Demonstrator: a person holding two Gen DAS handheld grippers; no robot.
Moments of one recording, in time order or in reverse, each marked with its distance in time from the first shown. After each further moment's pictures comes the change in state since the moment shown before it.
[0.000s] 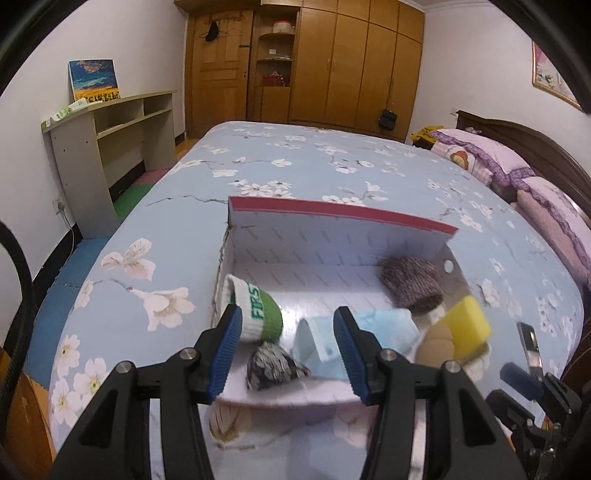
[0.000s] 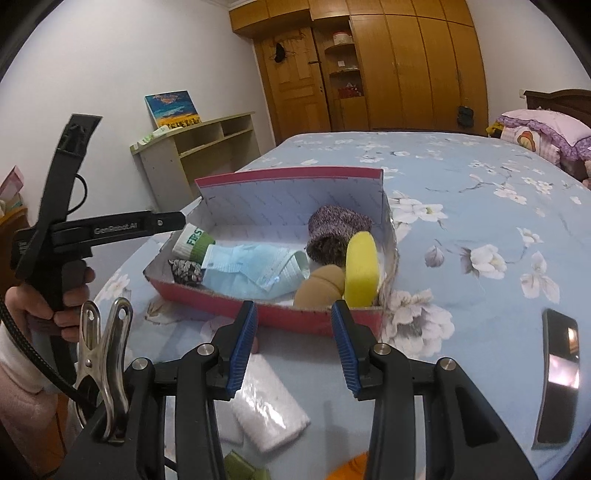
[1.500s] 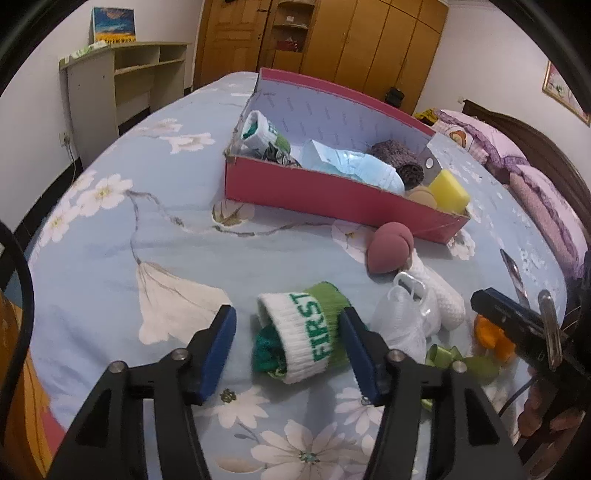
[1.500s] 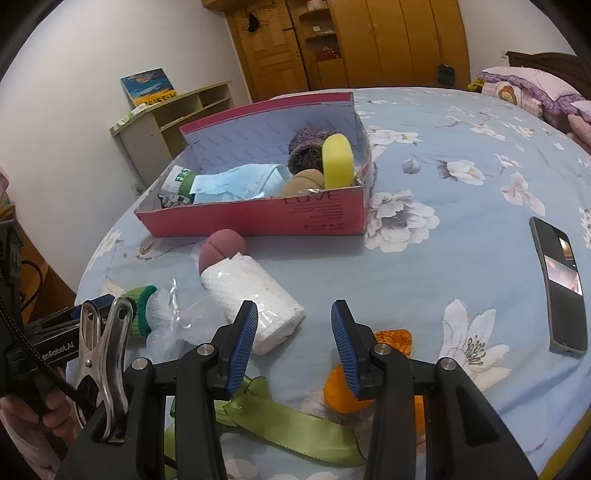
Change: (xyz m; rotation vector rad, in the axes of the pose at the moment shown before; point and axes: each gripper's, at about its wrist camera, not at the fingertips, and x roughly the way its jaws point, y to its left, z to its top) left arm -0.043 0.010 -0.147 -0.119 0.145 -0.054; right arm -0.012 -0.003 -0.059 0.083 0.143 -0.037
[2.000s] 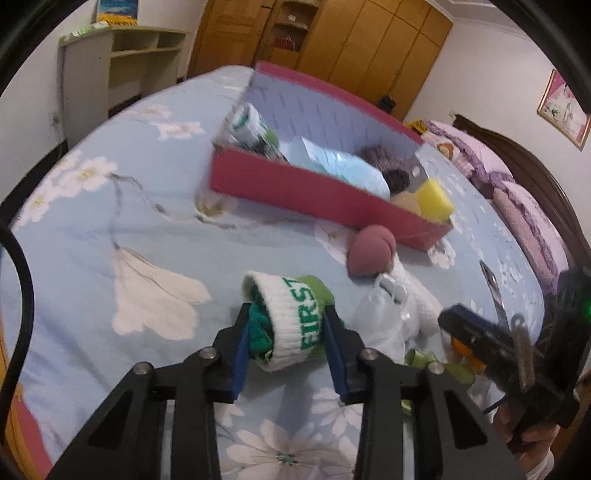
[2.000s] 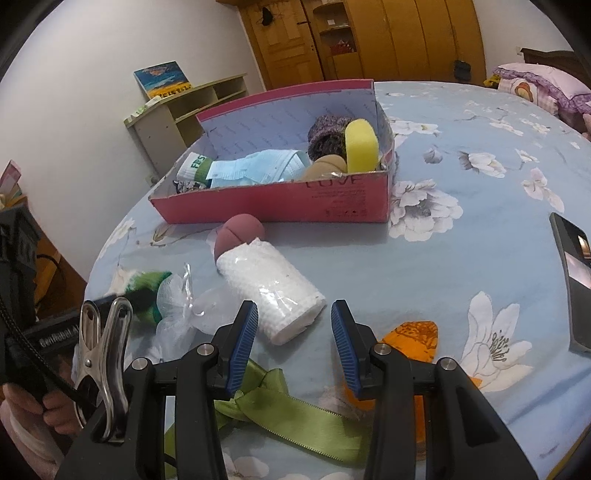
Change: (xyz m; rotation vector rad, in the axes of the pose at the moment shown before) left arm -0.006 0.008 0.001 -0.058 -0.018 -0.074; right arm 0.009 0.005 -0.007 -0.020 0.030 0.064
